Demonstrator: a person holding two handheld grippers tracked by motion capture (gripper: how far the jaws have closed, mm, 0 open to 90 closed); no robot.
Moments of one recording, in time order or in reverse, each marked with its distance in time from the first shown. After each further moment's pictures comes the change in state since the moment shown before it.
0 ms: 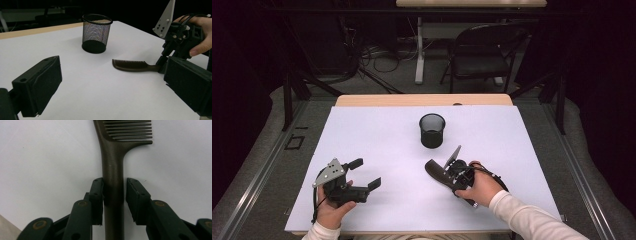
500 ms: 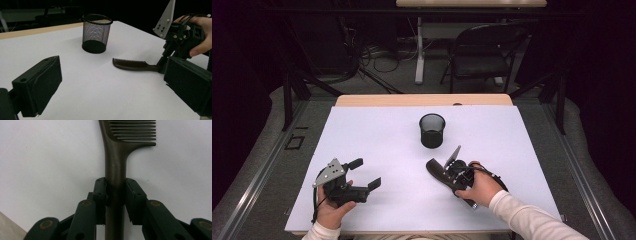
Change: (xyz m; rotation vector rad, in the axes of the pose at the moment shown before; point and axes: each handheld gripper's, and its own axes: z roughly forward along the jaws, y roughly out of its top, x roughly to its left) left arm 0.000 0.000 0.000 -0.001 0.000 0.000; right arm 0.001 0.000 0.000 0.005 0.011 0.005
